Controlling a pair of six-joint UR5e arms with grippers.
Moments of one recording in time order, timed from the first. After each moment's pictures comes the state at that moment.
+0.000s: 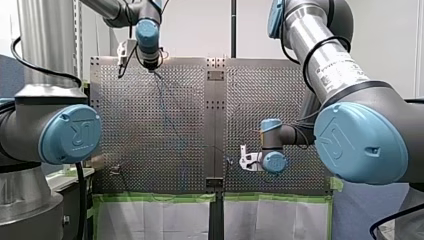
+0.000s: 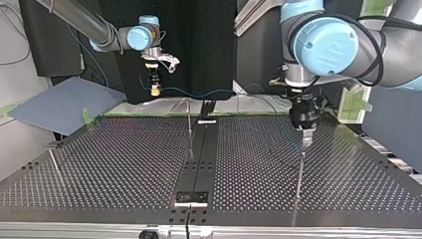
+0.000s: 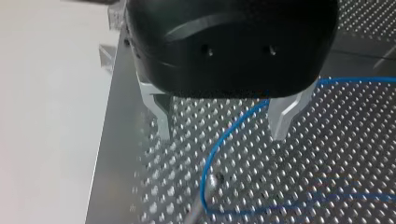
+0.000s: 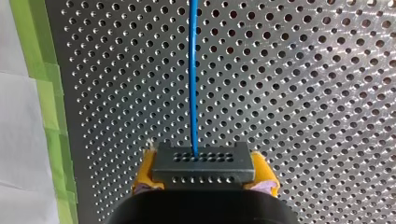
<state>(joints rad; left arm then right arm) -0.27 -1.51 -1.65 -3.28 -2.02 -1.58 2.05 -0.84 1.92 -0.91 1.70 1.54</state>
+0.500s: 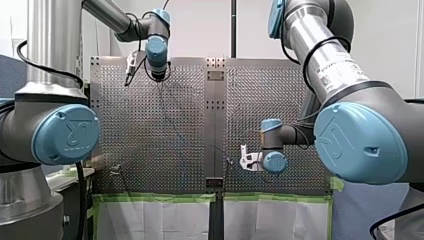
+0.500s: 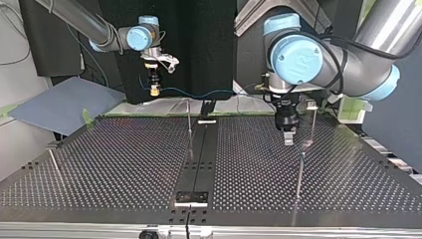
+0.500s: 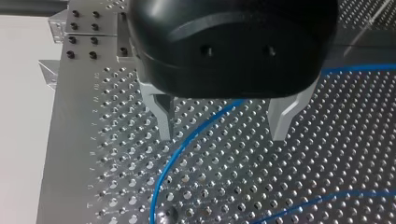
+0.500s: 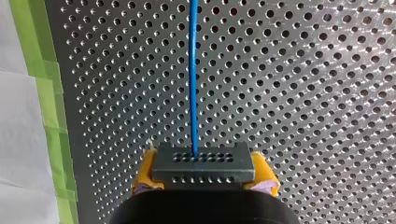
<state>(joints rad) -0.32 -1.60 -1.68 -3.15 -2.07 -1.45 2.05 -0.84 1.92 -0.91 1.70 1.54</state>
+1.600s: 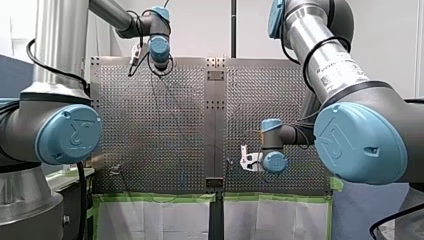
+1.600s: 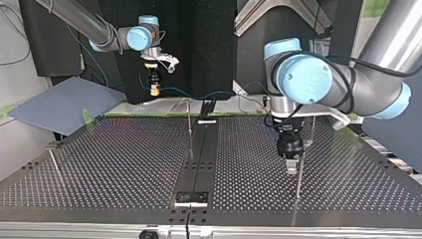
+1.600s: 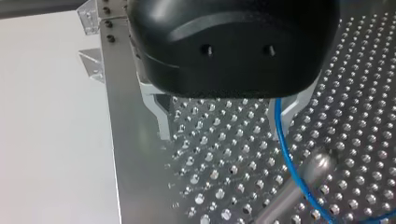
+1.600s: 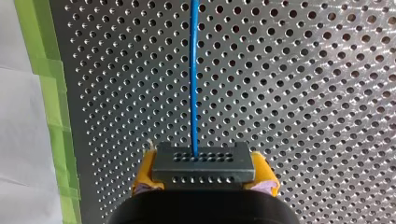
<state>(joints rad) -0.28 -1.65 -1.55 -3.06 -2.03 -1.30 2.05 -0.84 1.92 -0.90 1.70 1.54</state>
